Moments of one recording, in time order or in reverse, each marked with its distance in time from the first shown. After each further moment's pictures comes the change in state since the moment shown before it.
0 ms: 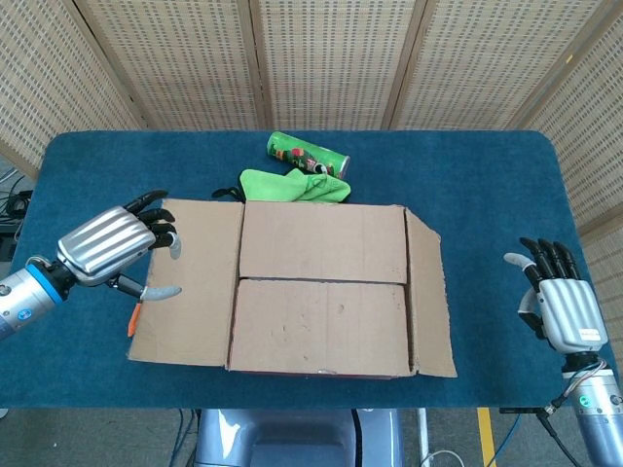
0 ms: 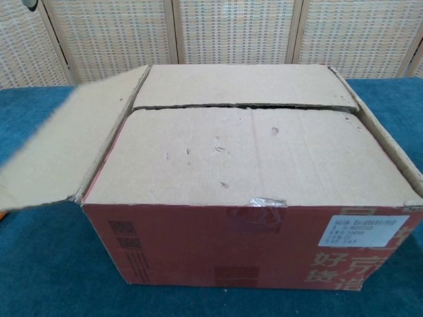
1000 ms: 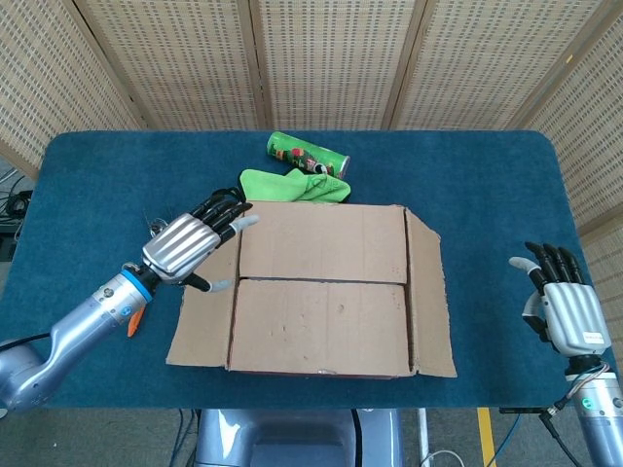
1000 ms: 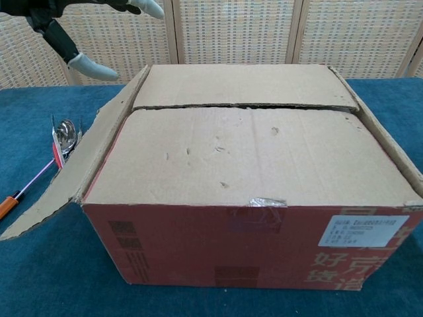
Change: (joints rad) left arm -0.006 -0.496 -0.093 0.028 -0.489 0.024 0.628; right arm -0.010 -0.015 -0.008 0.033 0.011 -0.005 0.025
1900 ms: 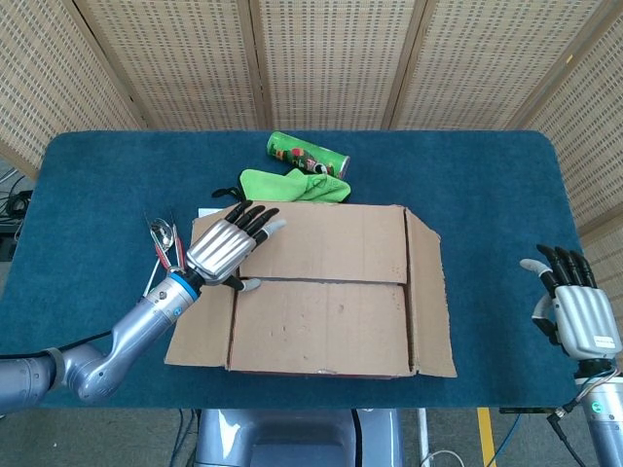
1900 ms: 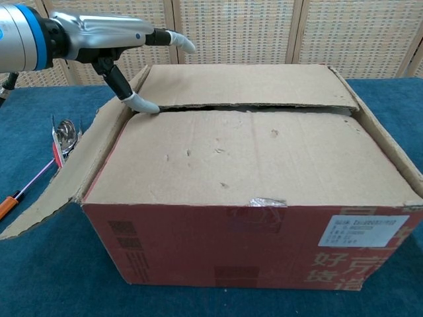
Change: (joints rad) left arm -0.092 -0.251 0.022 0.083 -0.258 0.069 0.335; right arm -0.021 0.009 -0.003 0.017 0.004 0.015 0.030
